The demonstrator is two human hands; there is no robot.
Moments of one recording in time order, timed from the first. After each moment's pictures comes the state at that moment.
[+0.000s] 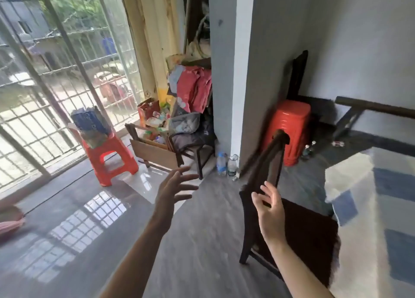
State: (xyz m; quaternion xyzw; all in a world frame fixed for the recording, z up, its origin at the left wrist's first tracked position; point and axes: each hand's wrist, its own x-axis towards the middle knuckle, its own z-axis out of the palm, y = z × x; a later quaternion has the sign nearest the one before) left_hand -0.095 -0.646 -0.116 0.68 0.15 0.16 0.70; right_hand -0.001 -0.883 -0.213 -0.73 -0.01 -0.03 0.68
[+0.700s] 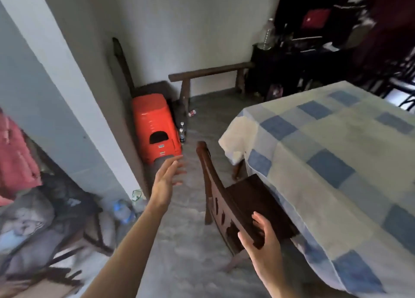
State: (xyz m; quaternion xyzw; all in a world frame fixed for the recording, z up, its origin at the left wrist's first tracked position) left_hand 0.364 -0.619 -0.188 0.67 -0.16 -0.20 0.70; right_hand 0.099 -0.751 -0.276 -0.74 0.35 -0.26 0.52
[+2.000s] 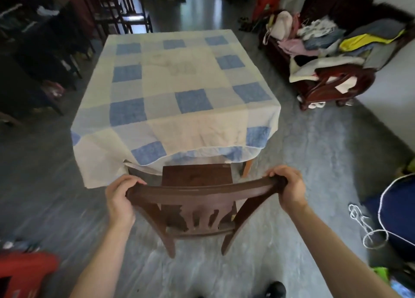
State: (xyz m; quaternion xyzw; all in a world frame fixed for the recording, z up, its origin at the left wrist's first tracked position) left_hand 0.514 -0.826 -0.274 0.47 -0.43 -0.52 0.57; right_hand 0.140 -0.705 -0.268 -0.22 0.58 -0.69 0.36
